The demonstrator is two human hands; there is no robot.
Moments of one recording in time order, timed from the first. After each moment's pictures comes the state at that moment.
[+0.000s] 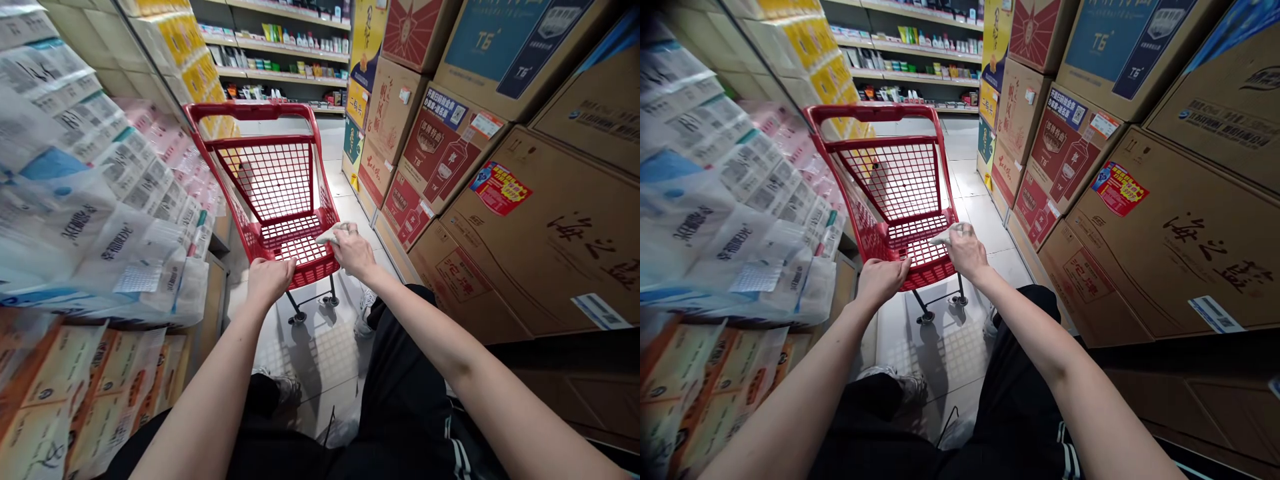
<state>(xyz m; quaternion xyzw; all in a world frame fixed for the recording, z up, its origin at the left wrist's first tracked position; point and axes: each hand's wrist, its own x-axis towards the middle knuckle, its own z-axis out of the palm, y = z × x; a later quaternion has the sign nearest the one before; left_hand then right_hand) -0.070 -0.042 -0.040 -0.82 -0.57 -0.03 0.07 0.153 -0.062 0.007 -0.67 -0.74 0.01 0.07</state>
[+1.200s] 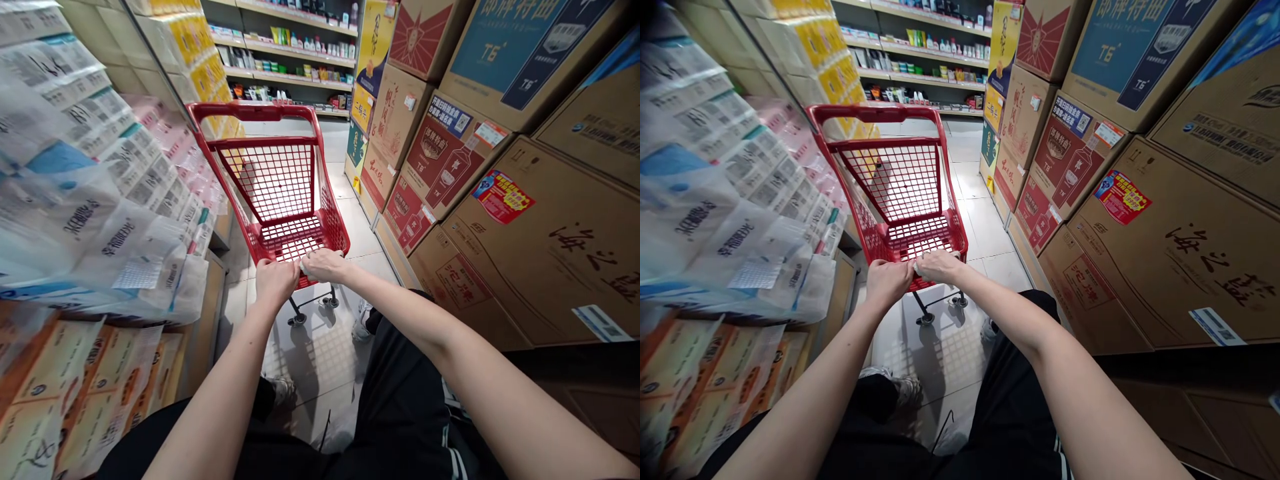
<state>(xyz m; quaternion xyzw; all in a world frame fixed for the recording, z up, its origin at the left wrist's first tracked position) -0.058 -0.048 -0.044 -0.81 -0.57 -0.08 0.08 0.107 -0.025 -0.027 -0.36 -0.93 -0.07 -0.05</state>
